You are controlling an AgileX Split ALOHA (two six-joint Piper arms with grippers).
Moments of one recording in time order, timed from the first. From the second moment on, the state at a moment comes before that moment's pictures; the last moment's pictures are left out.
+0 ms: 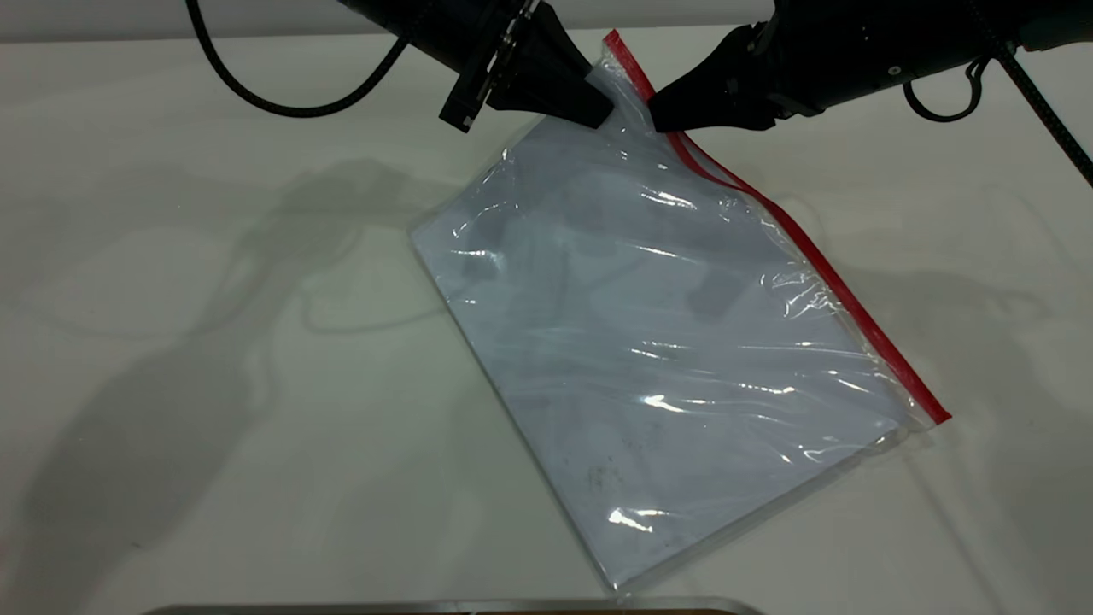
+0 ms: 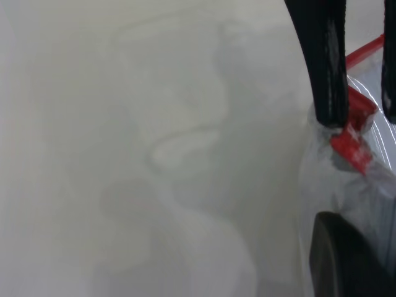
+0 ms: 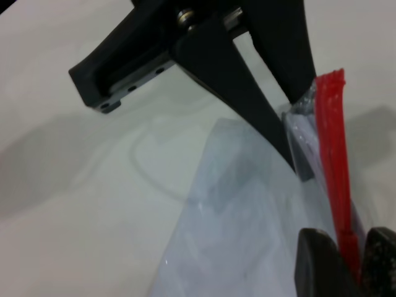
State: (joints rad) left arm -0.29 2.69 -2.06 -1.18 1.12 2.11; right arm 0.17 2.23 -1.10 1.74 0.77 -2.09
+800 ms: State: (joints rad) left arm -0.29 2.69 -2.06 -1.19 1.12 2.11; right arm 0.17 2.23 -1.10 1.77 0.76 -2.06
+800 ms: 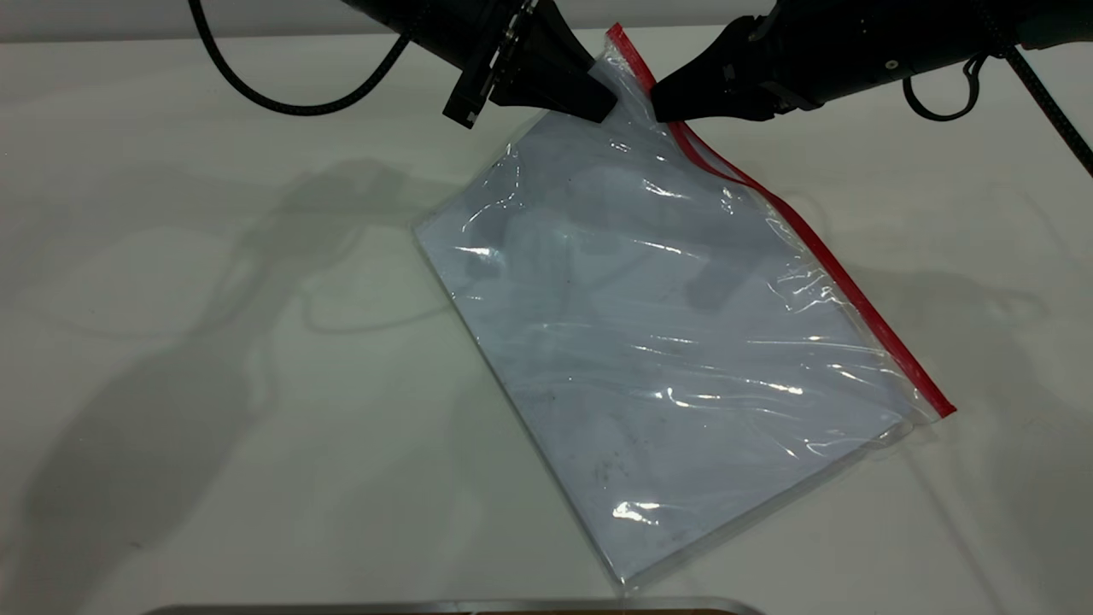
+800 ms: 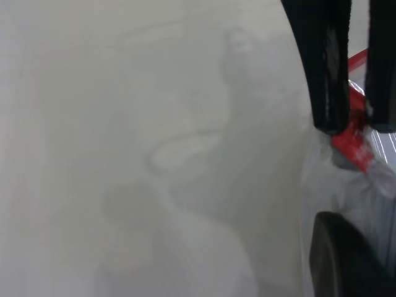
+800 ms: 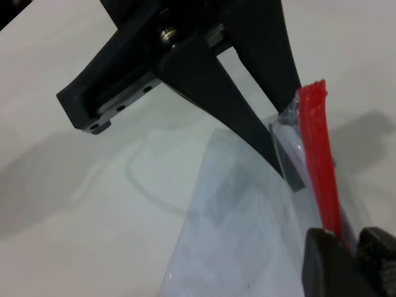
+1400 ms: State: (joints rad) left arm -0.29 2.69 -2.07 -1.19 1.12 2.10; right arm 0.17 2.23 -1.10 1.71 0.72 -2.02
